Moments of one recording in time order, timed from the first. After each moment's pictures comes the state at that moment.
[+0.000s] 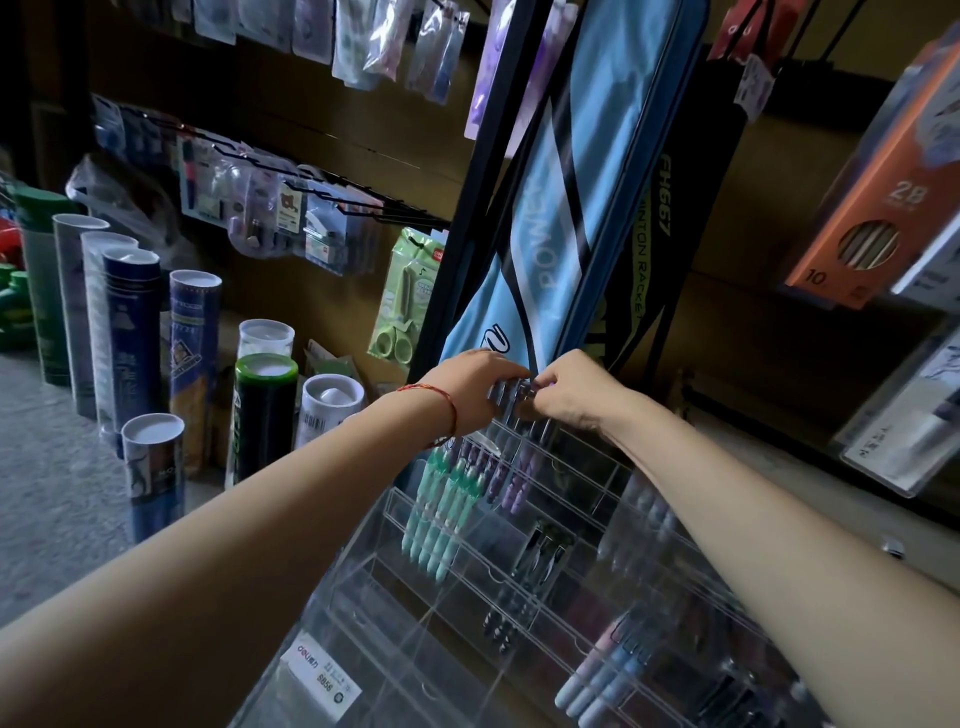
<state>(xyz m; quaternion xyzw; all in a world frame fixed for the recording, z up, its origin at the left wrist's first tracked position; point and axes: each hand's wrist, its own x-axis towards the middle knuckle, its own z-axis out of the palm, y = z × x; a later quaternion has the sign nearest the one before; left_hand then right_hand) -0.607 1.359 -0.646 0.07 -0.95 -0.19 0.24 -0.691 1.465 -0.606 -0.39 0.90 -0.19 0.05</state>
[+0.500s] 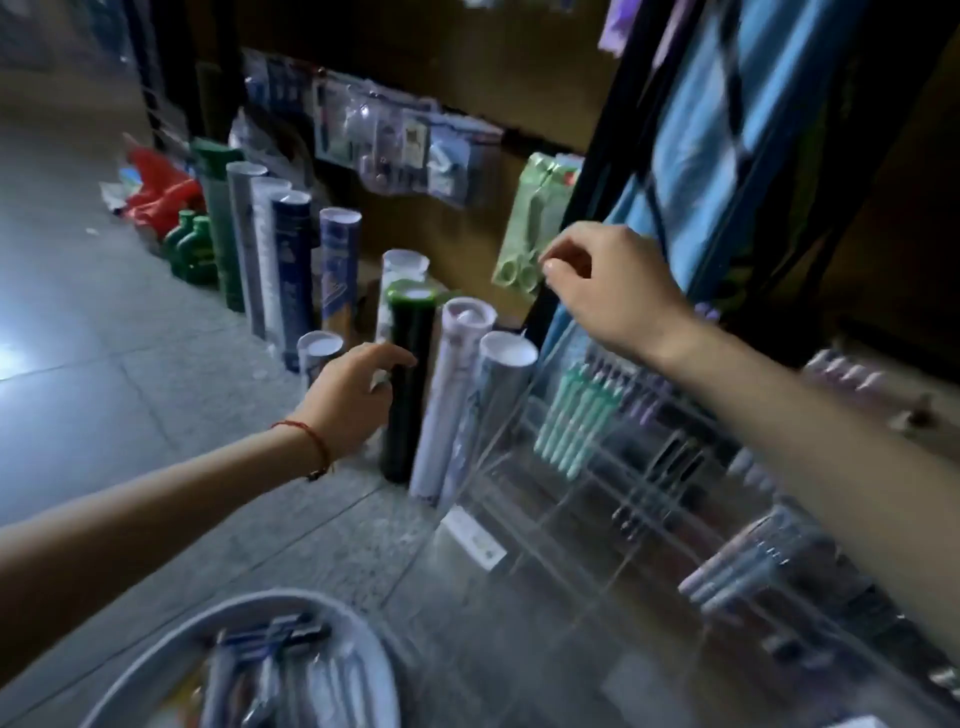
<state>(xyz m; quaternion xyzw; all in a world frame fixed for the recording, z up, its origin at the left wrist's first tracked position) -0.422 1.324 -0.723 0.30 -0.83 -0.33 0.34 -0.575 1.447 -0.585 -0.56 0.77 -0.28 -0.13</state>
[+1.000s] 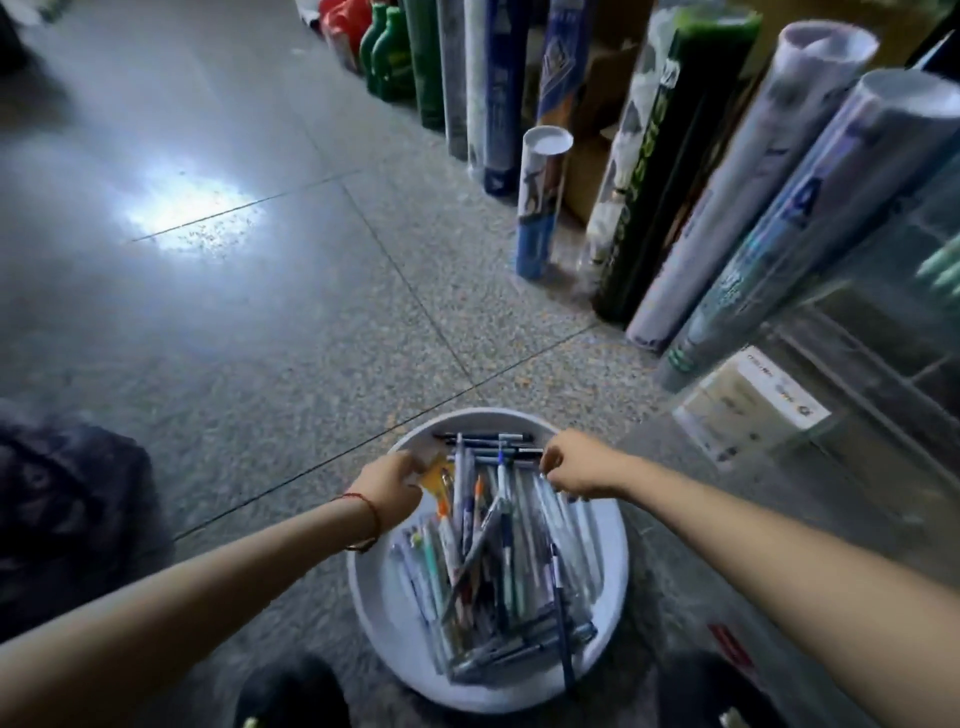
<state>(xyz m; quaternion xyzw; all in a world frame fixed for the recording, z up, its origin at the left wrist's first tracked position) -0.204 1.352 -0.964 0.60 -0.71 -0.37 -0.06 -0.415 1.395 -0.948 -0.54 0.73 0.06 0.43</state>
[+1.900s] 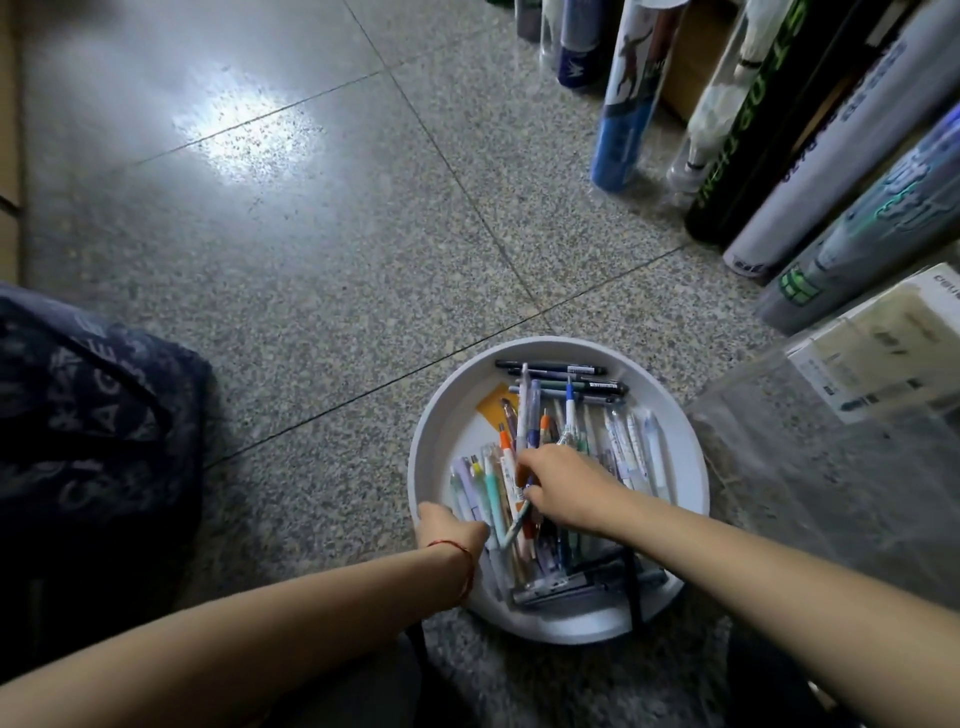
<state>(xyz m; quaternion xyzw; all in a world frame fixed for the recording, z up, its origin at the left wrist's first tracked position) -0.184 1.441 -1.055 0.81 -0.33 -0.48 0.01 -0.323 1.426 -1.003 -0.64 0.63 0.06 0.43</state>
